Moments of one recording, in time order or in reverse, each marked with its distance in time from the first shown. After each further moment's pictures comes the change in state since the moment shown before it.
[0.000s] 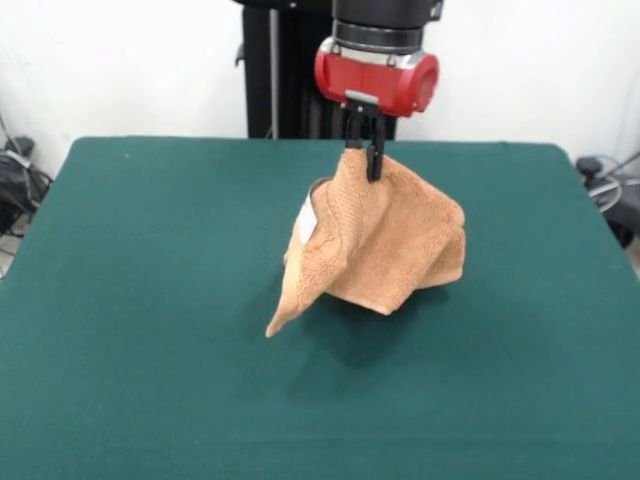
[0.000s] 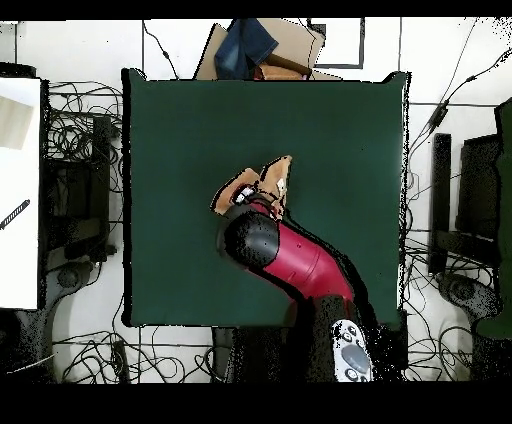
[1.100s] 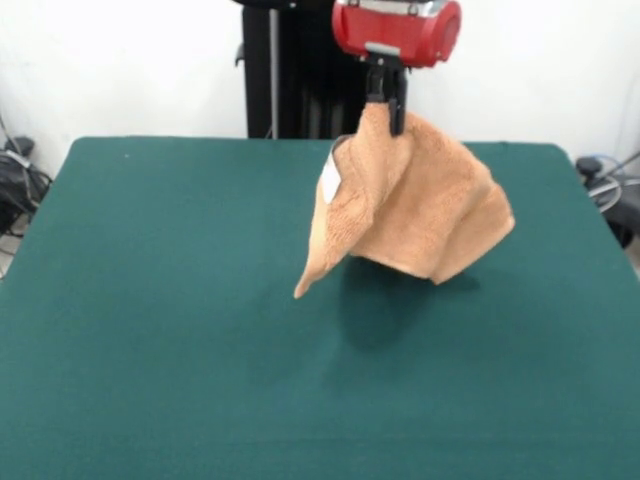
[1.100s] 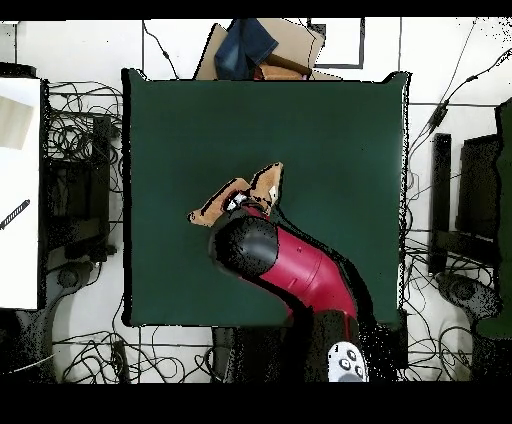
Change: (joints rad) arm 0.052 -0.099 -0.050 0.000 -0.002 0.187 0.000
